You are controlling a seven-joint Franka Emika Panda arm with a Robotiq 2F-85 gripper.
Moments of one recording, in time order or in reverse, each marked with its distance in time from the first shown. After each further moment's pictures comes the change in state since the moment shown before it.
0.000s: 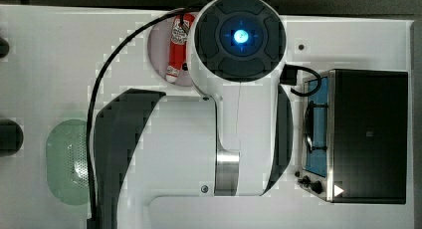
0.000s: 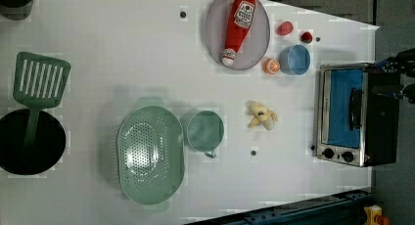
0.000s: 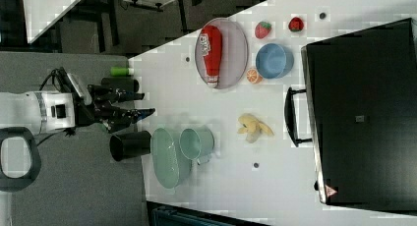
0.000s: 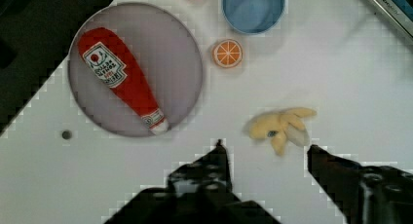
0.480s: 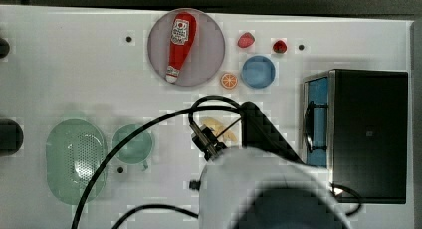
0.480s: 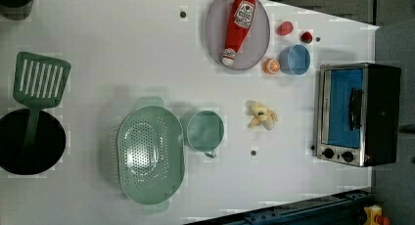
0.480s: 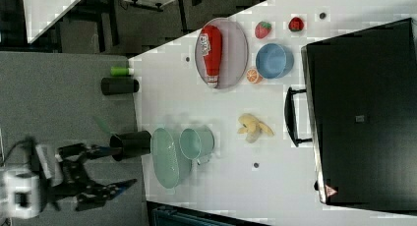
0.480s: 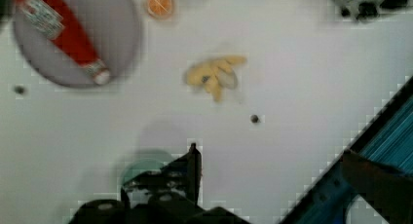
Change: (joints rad) arm 0.016 -0.374 -0.045 -0.168 -0.013 -0.191 0.009
